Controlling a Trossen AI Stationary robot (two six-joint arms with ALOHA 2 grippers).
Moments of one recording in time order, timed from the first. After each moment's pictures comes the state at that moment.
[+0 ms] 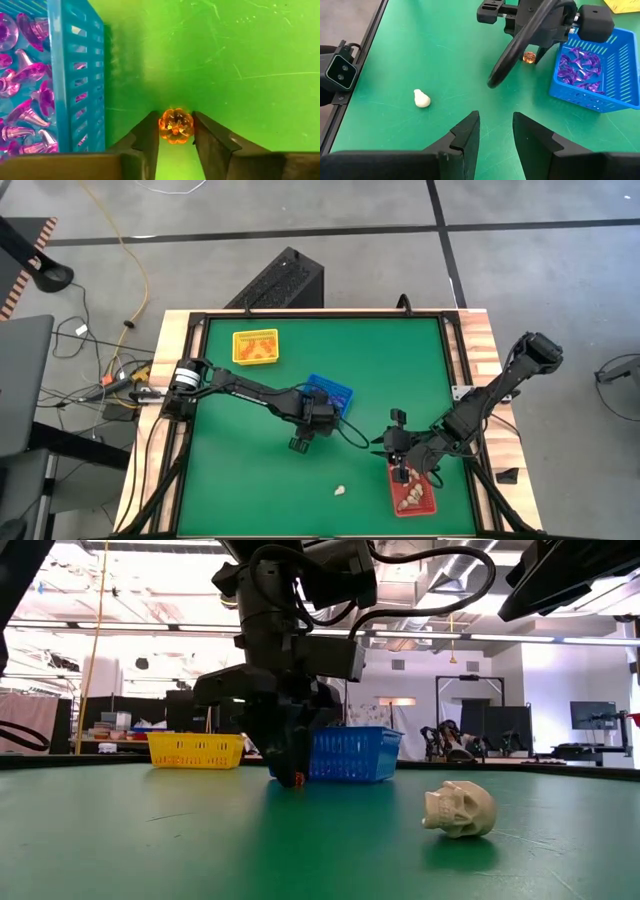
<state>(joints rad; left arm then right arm) -0.12 2.04 1.42 -0.64 -0.05 0.26 0.67 1.26 0.81 -0.31 0.55 0.50</state>
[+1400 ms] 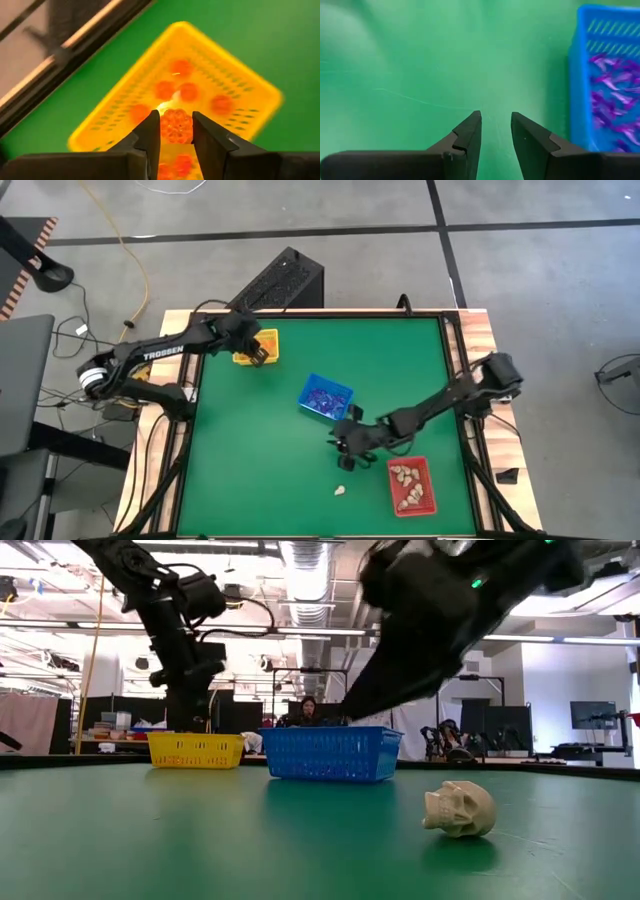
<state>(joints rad) 0.66 1.26 0.76 -0.40 -0.18 -0.06 0.37 1.73 0.96 0.06 0.37 0.45</state>
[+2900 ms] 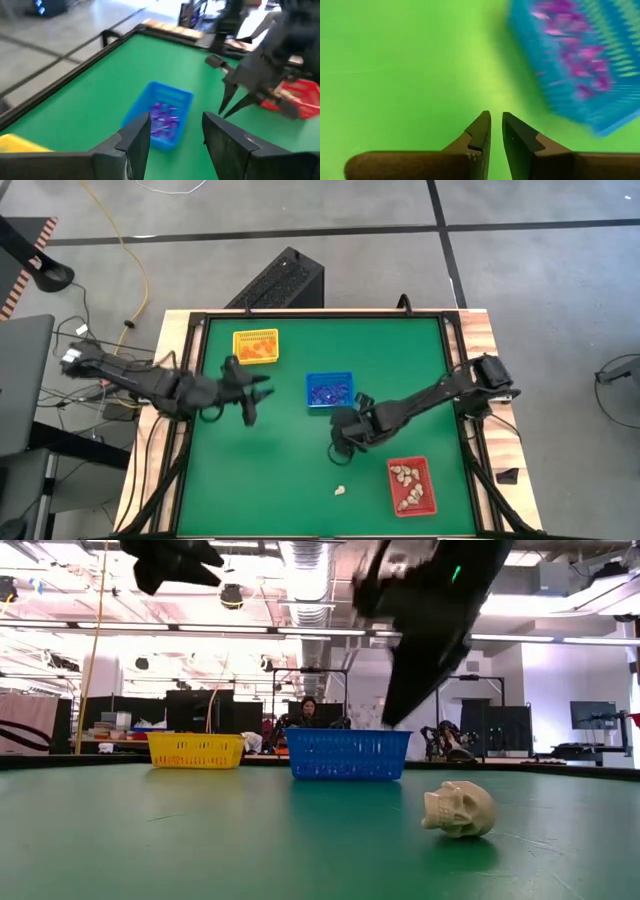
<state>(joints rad) -0.32 0.91 0.74 -0.19 -0.65 -0.34 0.33 1.79 1.26 -0.64 0.39 0.62</state>
